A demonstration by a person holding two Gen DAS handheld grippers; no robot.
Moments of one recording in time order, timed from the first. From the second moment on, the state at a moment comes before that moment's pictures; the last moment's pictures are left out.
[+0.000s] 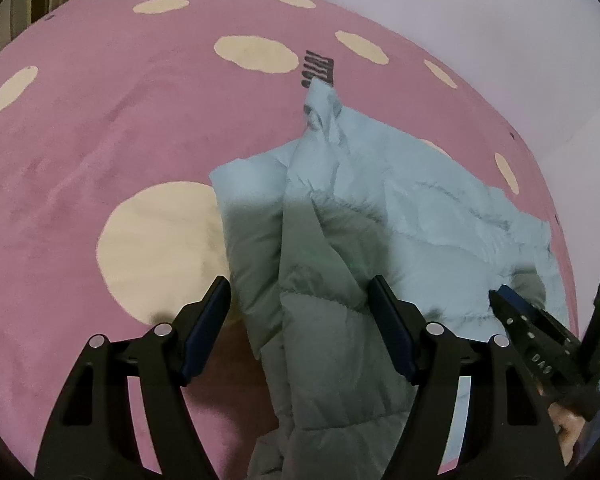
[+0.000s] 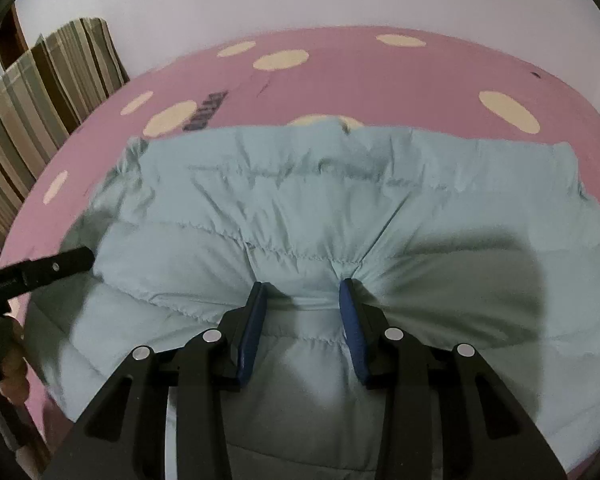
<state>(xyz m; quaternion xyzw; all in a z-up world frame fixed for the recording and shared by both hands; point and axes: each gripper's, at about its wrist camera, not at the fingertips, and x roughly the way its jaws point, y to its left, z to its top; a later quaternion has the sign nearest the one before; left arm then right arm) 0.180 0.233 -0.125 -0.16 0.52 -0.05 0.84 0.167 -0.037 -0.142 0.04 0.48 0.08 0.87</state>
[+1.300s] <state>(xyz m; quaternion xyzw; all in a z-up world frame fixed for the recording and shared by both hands) 0.156 0.107 -0.003 -0.04 0.45 -0.10 0.89 0.146 -0.079 -0.114 0.07 0.45 0.08 0.89</state>
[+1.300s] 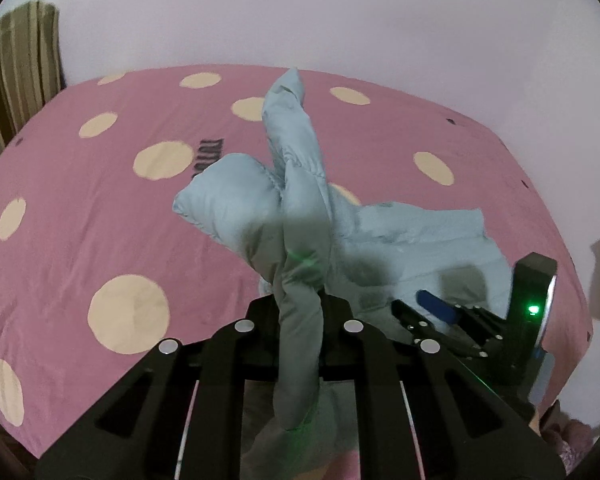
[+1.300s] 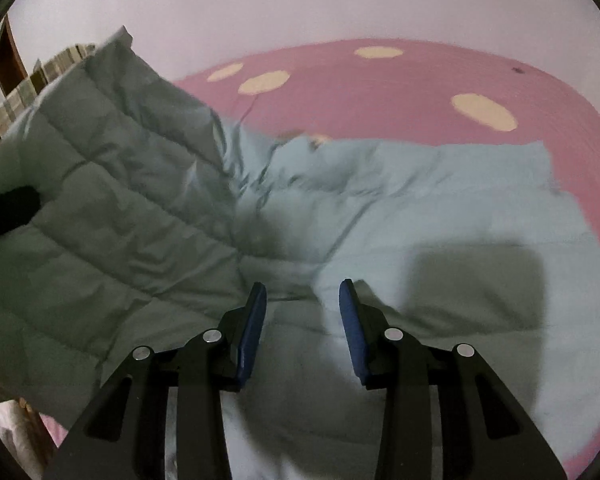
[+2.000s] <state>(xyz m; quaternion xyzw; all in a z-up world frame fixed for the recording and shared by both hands) 0.165 -0.111 -0.046 0.07 0.45 -0.15 0.88 0.054 -0.254 -0.101 0.16 0.41 -0.03 0.90</state>
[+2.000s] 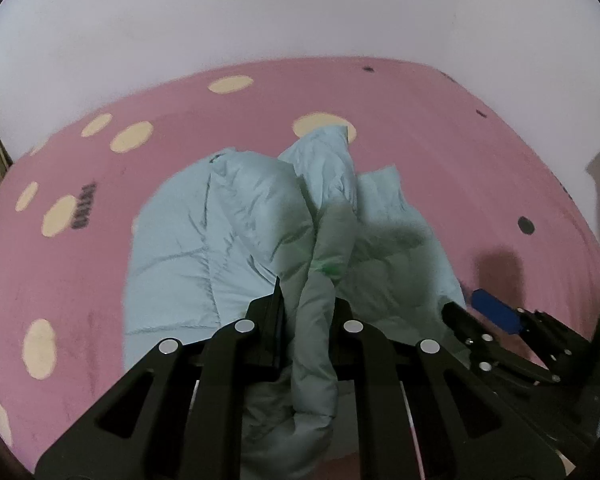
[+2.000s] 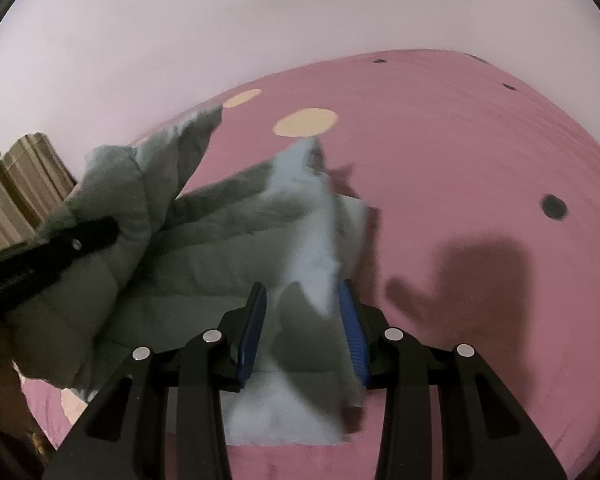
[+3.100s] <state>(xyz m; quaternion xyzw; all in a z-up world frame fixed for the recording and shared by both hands) 0.138 0.058 -0.053 -0.04 0.40 -0.02 0.92 0.094 -0.202 -0.071 0.15 0.41 0.01 0.90</state>
